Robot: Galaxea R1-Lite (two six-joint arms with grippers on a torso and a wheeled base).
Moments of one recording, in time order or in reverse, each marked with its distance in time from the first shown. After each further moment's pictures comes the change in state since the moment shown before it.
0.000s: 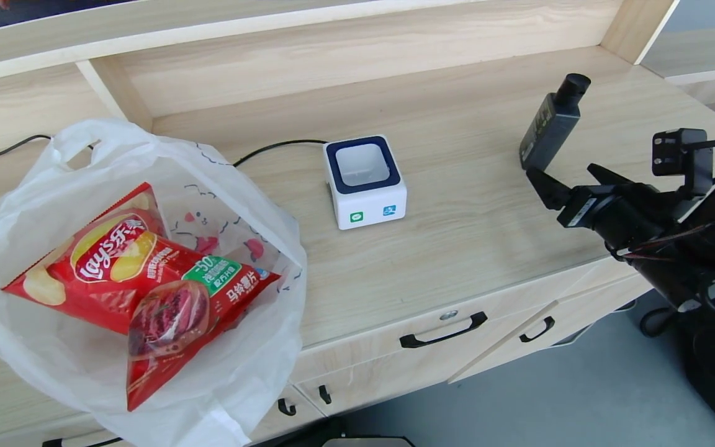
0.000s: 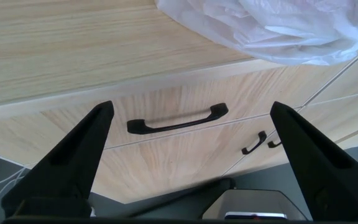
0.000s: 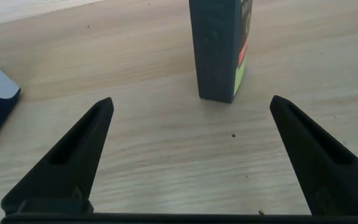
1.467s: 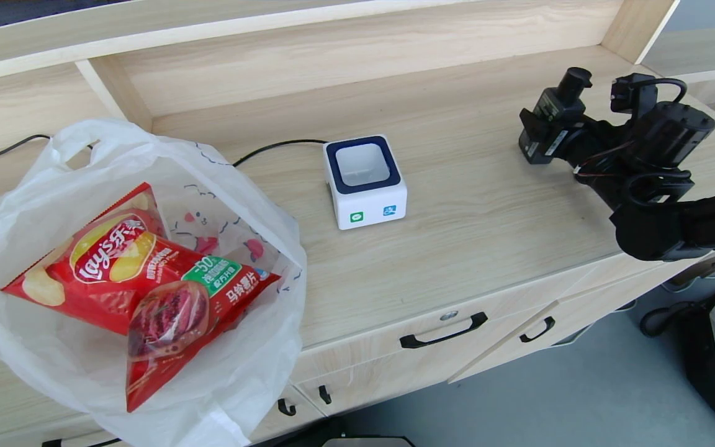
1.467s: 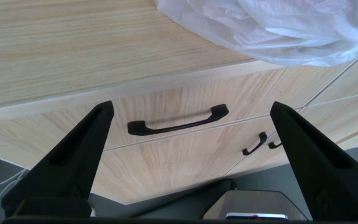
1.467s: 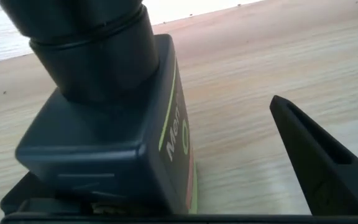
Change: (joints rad) left arm 0.000 0.000 0.000 -0.003 0.000 0.004; right arm -0.127 0.330 -0.716 0.290 0.050 0.055
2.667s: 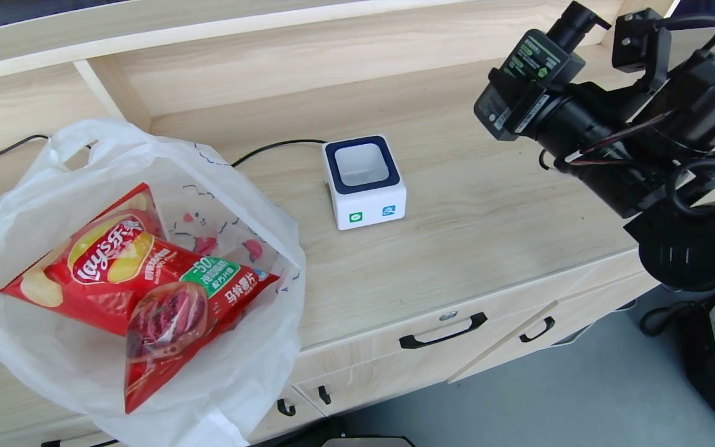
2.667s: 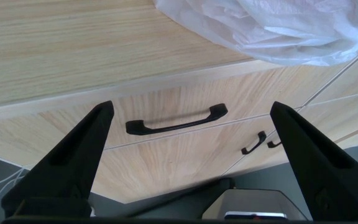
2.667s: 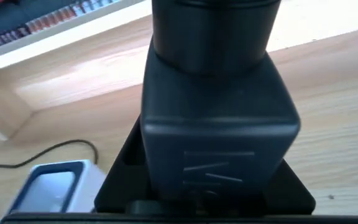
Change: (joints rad) left arm 0.000 0.000 0.000 0.006 0.000 -0.004; right arm 0.339 -0.291 0.227 -0.015 -0.017 0.075
